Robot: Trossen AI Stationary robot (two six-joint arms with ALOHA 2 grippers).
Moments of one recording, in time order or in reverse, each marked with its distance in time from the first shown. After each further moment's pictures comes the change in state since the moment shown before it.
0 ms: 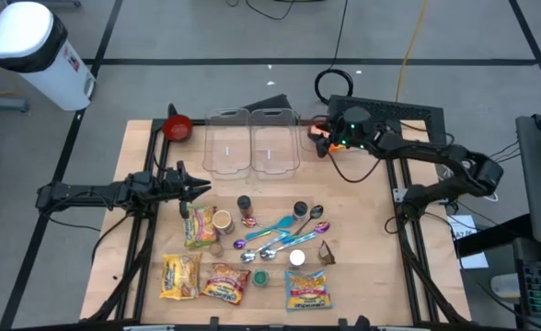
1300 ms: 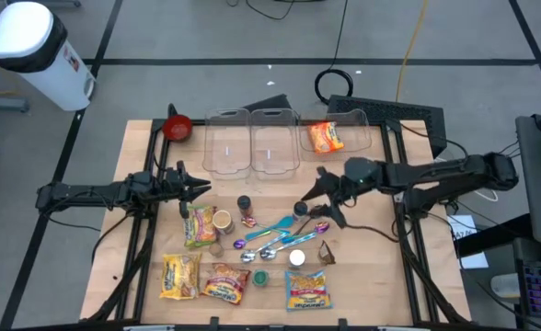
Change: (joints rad) left arm 0.000 0.000 0.000 0.000 0.000 0.000; right arm 0.638 -0.181 0.000 -0.099 -0.210 -0.011
